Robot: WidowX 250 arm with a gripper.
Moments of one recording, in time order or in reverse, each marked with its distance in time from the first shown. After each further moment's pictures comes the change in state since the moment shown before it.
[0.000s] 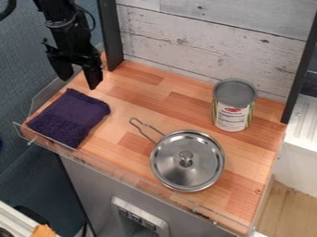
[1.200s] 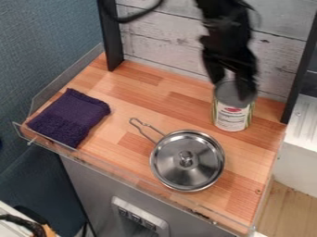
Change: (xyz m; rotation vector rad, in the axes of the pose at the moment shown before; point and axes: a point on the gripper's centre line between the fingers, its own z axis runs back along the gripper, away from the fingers) arm 0.050 -0.252 0.023 -0.297 -0.122 -0.571
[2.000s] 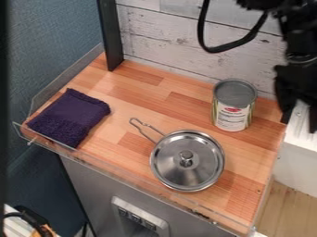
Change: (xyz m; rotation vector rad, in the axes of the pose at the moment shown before) arm 0.045 -0.034 -0.067 -0.032 0.018 -0.042
